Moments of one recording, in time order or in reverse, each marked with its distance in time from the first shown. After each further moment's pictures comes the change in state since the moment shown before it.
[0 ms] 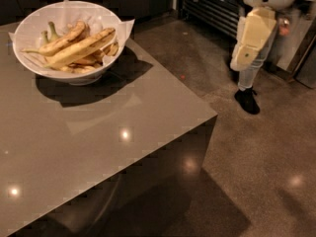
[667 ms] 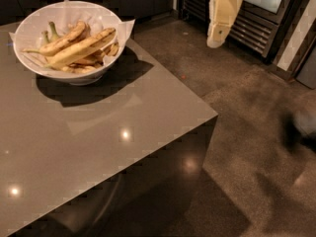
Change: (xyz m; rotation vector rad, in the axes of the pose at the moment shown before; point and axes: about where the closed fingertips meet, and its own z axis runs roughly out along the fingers) arm -0.055 -0.052 0.014 0.027 -0.015 -0.158
